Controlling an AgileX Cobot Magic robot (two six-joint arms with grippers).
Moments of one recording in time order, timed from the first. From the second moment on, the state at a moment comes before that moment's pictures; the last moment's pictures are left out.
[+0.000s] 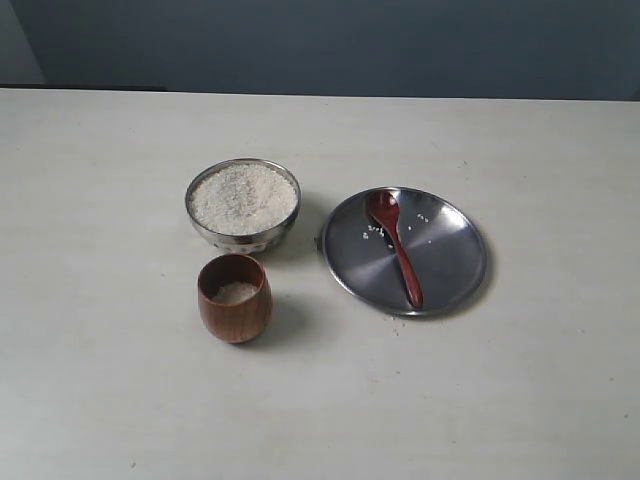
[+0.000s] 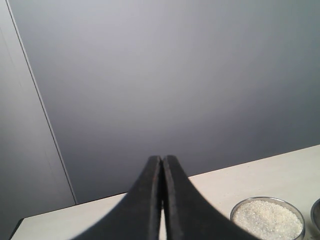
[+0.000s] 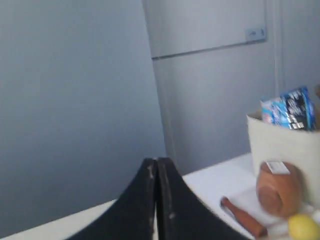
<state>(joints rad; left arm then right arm) 0.03 0.00 -0.60 -0.10 0.59 0.25 0.00 0.00 -0.53 -0.76 0.65 0.74</state>
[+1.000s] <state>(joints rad) 0.03 0.00 -0.60 -0.10 0.59 0.25 0.00 0.05 -0.39 -0.14 0.47 -0.04</state>
